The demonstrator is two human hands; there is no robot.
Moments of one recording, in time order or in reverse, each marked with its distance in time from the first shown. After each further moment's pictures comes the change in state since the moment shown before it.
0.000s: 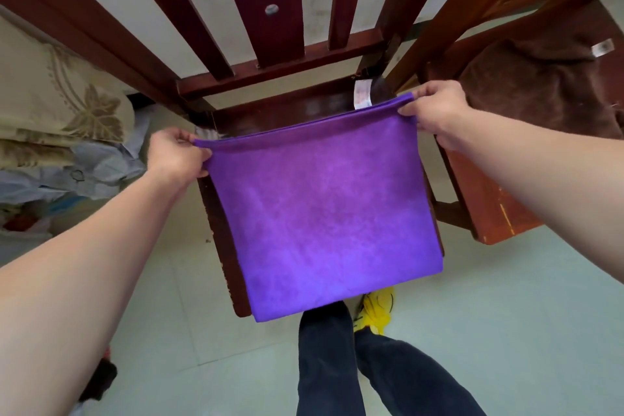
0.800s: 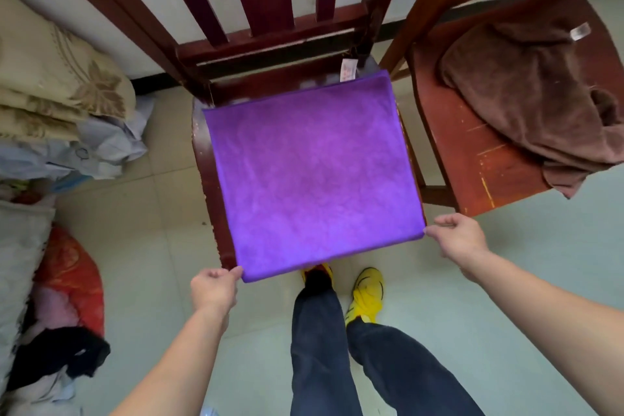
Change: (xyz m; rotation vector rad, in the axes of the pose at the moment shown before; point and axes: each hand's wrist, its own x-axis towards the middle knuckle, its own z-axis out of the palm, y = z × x) left_hand -0.183 -0.181 0.038 -0.128 0.032 -0.511; right_hand -0.113 0.226 -0.035 -0.152 0.013 0.318
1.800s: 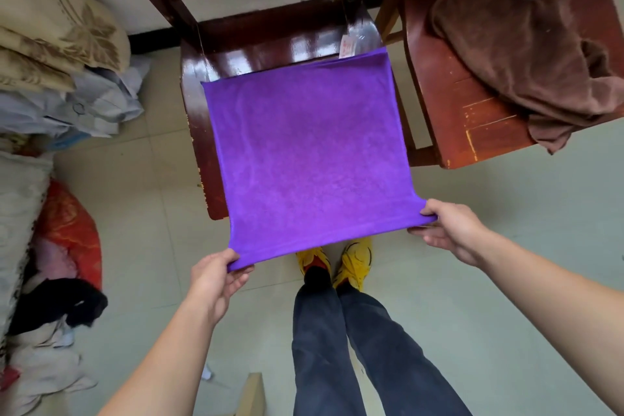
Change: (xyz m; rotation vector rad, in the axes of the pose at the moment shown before) left_hand -0.059 -0.070 -0.002 -0.332 -0.204 -0.177; right_hand -0.034 0.053 -0.031 0.301 -0.337 0.166
